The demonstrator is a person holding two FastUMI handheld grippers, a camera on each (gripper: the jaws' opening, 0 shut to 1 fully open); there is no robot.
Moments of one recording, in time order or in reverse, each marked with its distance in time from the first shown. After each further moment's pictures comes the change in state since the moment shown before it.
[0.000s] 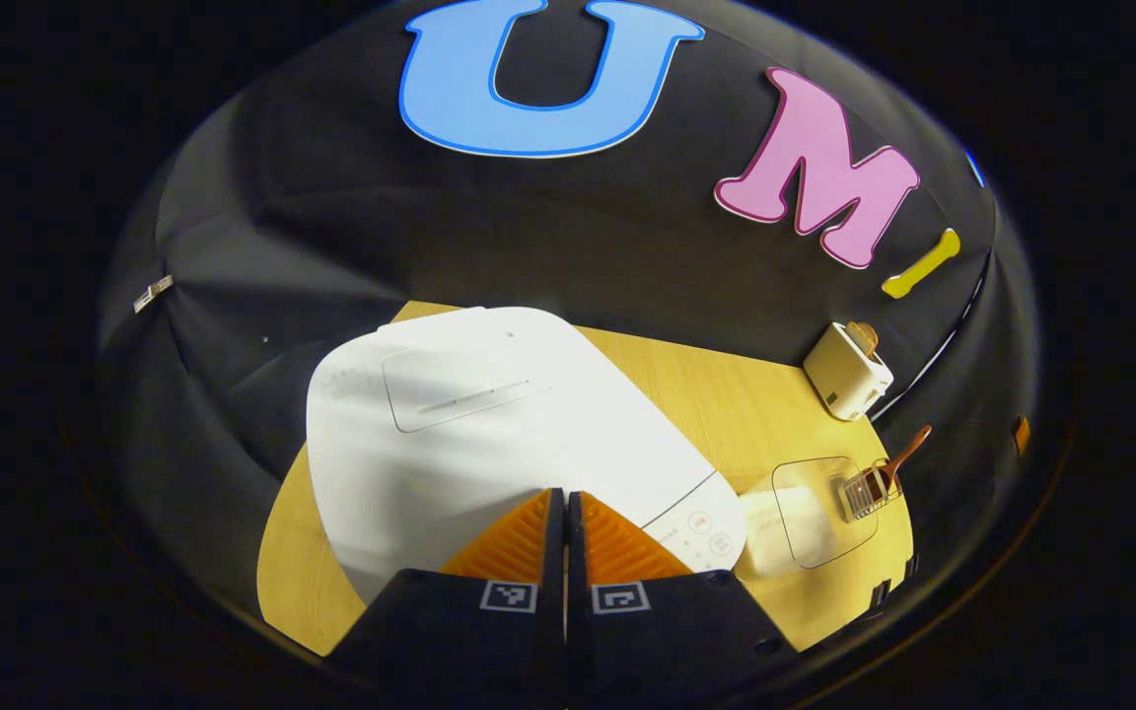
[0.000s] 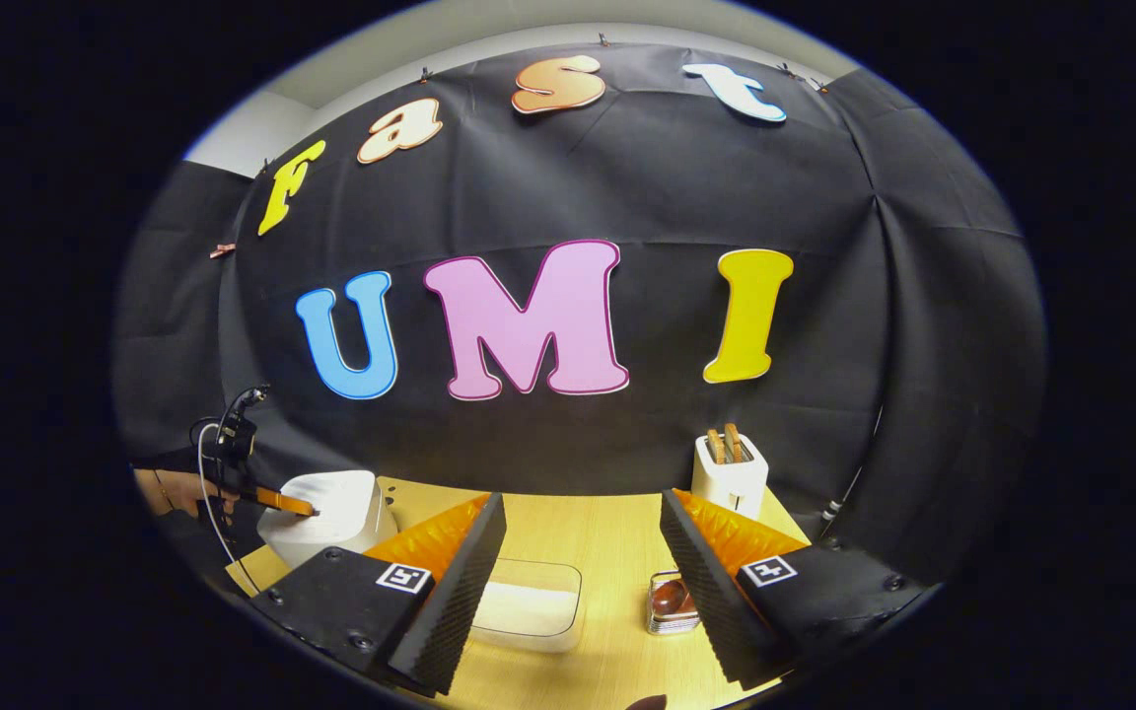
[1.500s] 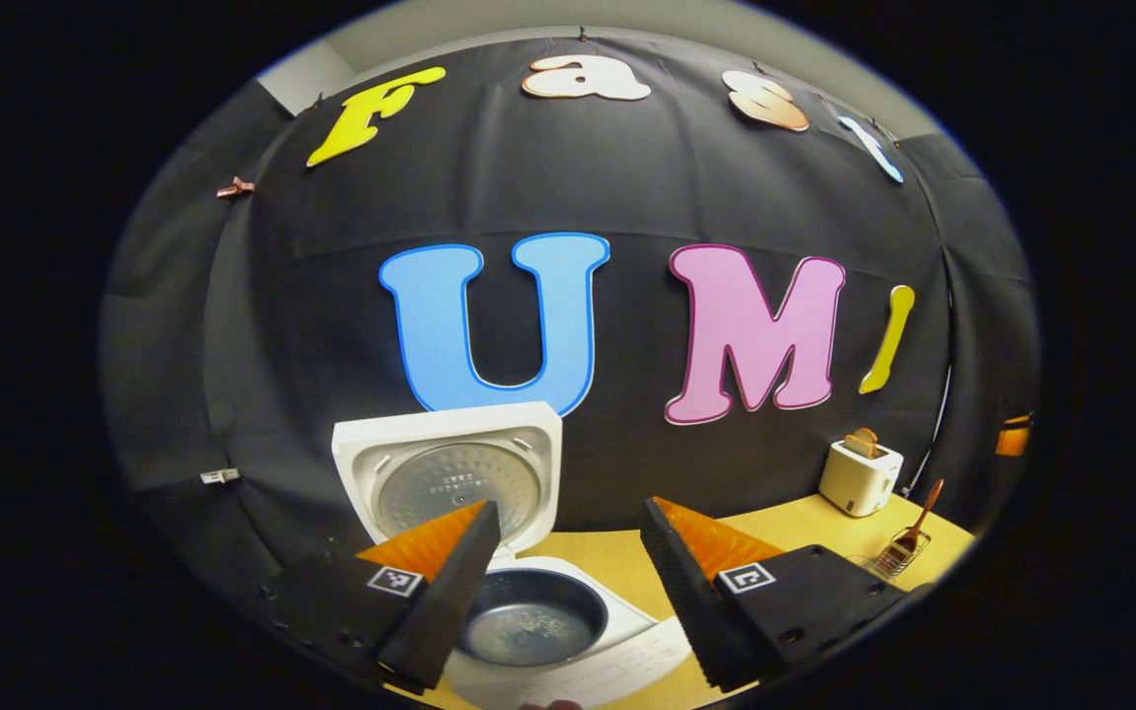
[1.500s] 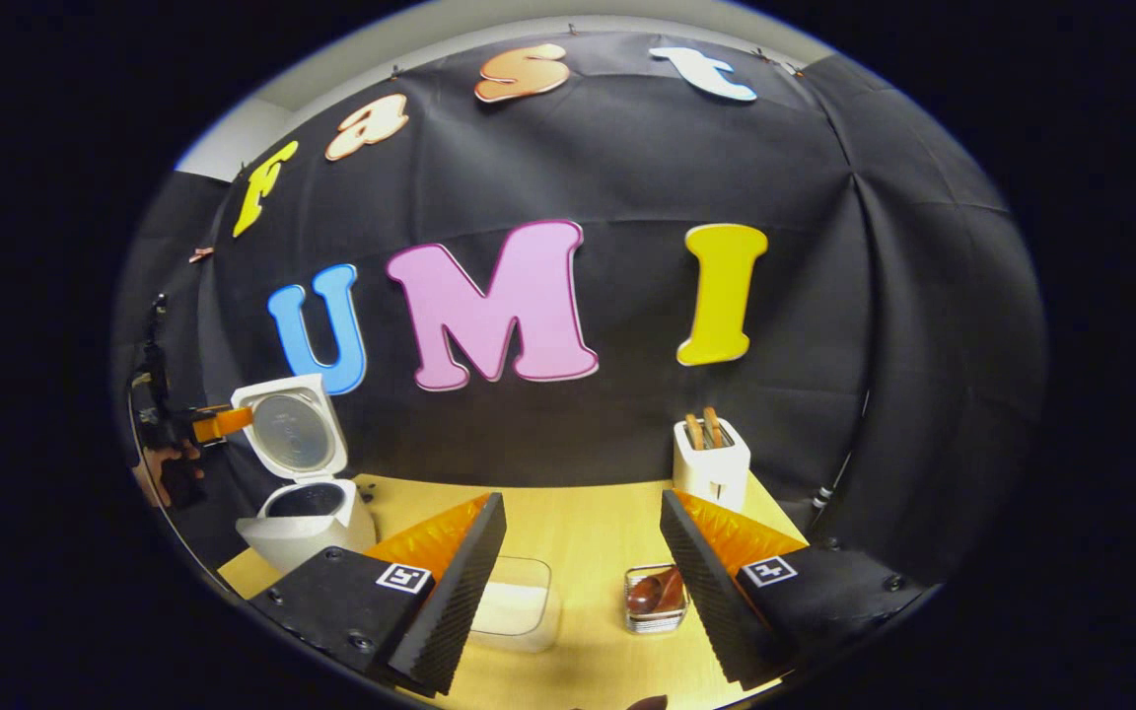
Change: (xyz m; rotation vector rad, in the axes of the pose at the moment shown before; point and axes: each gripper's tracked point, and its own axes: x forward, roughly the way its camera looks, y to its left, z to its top) left arm -0.126 -0.066 0.126 0.231 -0.669 0.112; right arm 0.024 -0.060 -0.032 0.040 0.042 -0.062
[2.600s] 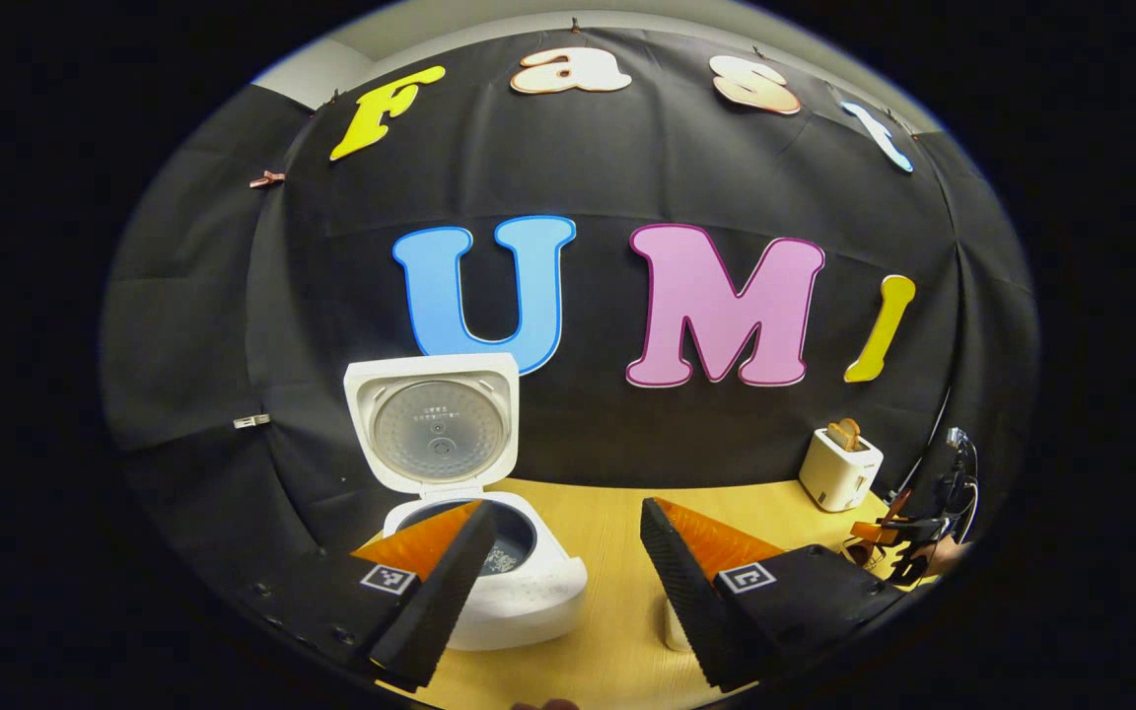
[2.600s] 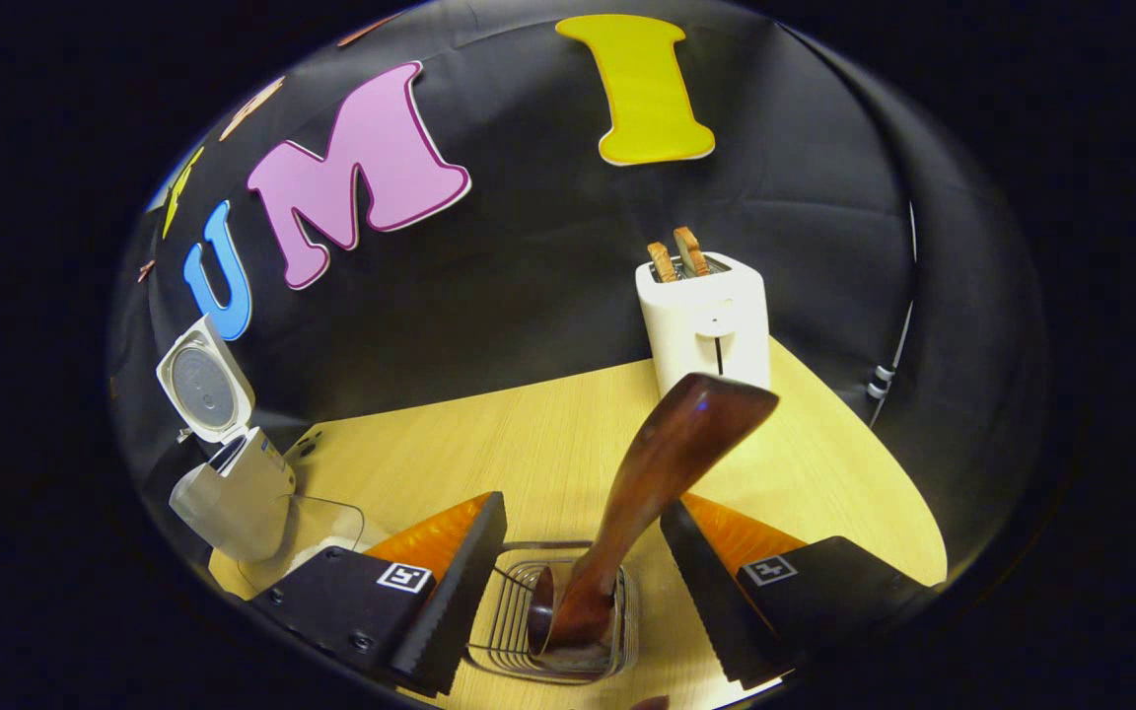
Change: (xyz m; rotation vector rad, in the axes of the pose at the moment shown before) left arm -0.079 -0.092 -0.024 -0.037 0.135 0.125; right arm 0.188 -0.098 -0.192 0.166 0.283 0.041
